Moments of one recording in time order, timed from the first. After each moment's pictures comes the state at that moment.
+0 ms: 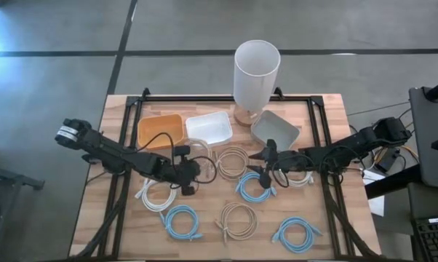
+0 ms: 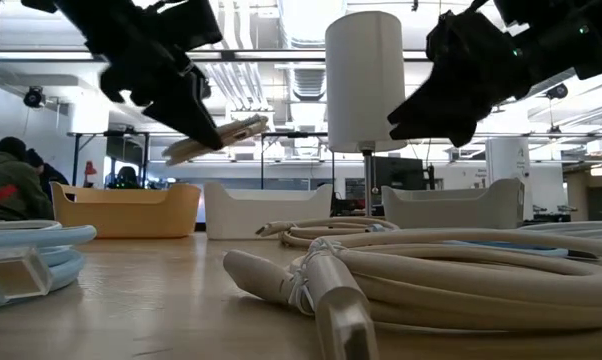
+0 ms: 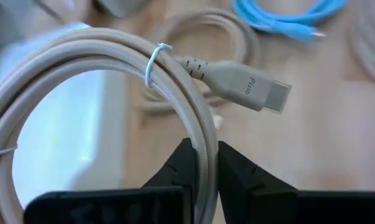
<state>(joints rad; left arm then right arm) -0.31 1.39 0.84 -0.33 -0.53 -0.18 0.19 1.26 0.46 0.36 0.36 0.43</state>
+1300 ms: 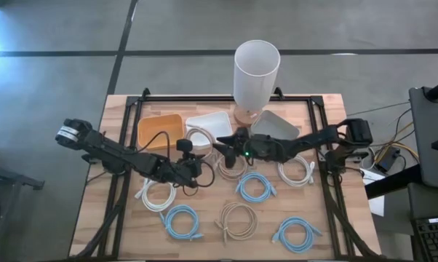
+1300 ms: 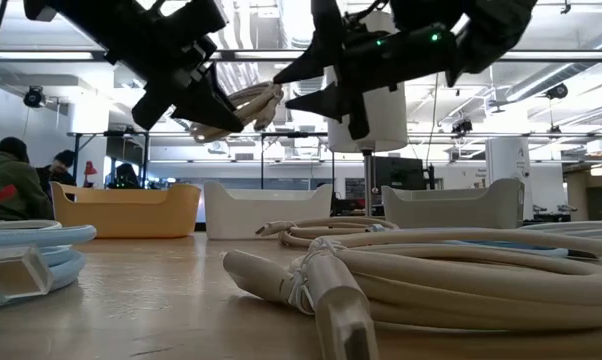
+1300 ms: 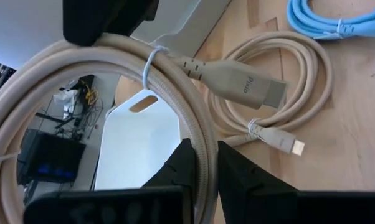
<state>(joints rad) -0.31 1.39 0.79 -0.11 -0.77 0.21 0.00 1.70 0.85 0.71 0.29 0.60</state>
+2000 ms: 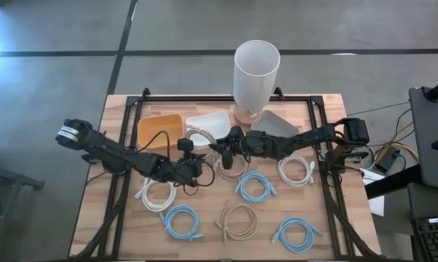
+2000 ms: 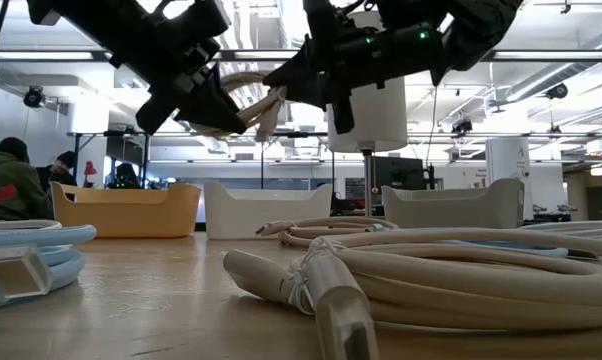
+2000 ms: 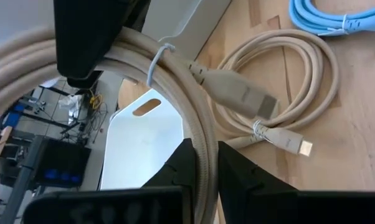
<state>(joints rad) -0.30 1.39 0.78 -0.08 -0.77 0.26 -0.03 1.73 0.92 0.66 0.18 0.51</state>
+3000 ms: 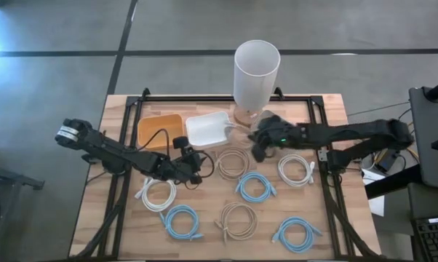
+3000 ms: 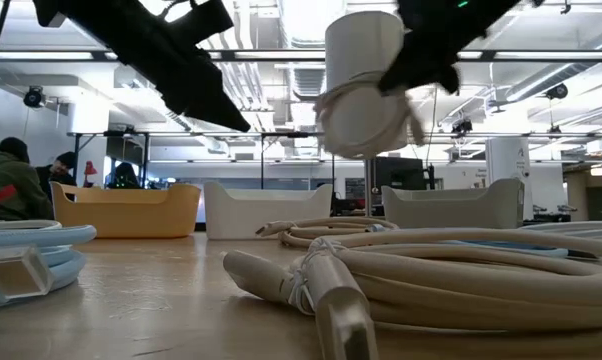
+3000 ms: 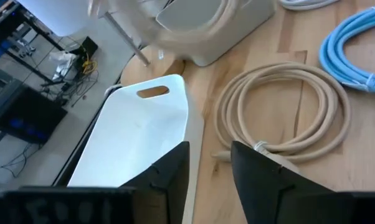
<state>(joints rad) -0.27 1.38 0.78 -0.07 -0.79 -0.07 -0.03 1.18 0.89 -0.34 0.35 0.45</state>
